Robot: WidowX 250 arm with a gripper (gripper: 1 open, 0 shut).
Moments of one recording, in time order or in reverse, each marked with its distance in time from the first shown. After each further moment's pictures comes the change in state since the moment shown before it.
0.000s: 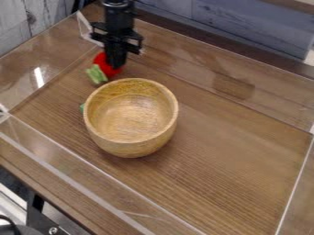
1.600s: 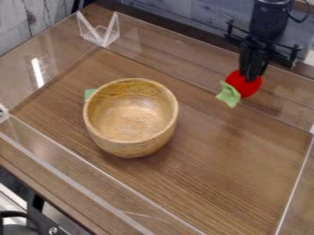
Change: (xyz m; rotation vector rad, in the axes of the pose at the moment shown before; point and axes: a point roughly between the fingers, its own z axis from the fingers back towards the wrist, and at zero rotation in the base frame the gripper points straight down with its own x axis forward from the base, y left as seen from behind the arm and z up) arm 0.007 -0.197 0.050 -0.017 -0.050 -0.181
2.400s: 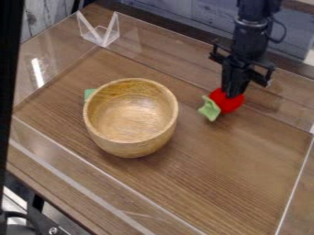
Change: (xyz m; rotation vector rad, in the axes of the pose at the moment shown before) arm -0.012 0.037 -0.033 -0.029 0.091 -0.085
